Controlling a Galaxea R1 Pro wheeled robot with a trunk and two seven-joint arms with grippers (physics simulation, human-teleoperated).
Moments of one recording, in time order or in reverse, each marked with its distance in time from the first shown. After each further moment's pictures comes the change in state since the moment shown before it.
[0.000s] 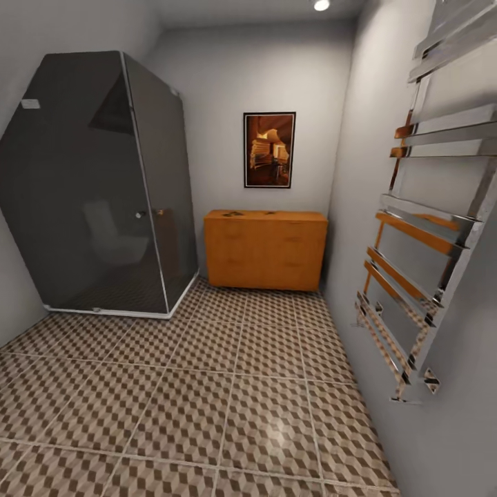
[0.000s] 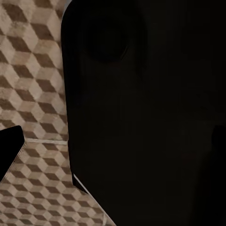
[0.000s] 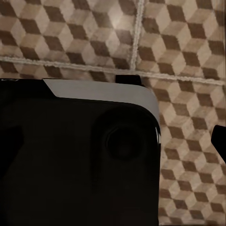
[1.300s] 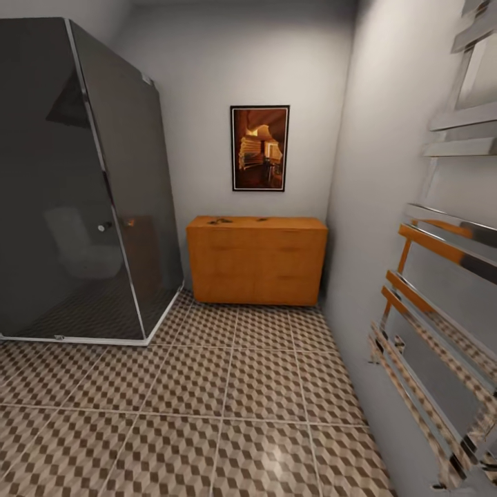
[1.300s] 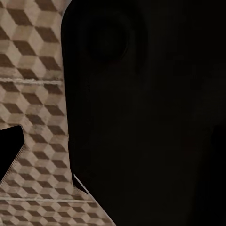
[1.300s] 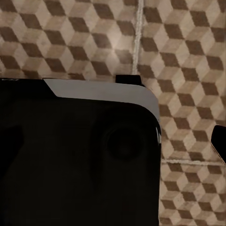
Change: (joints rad) left arm 0.000 0.000 0.000 0.000 0.000 0.000 0.000; right arm 0.000 0.001 0.001 0.001 0.001 0.000 -0.001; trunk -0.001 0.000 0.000
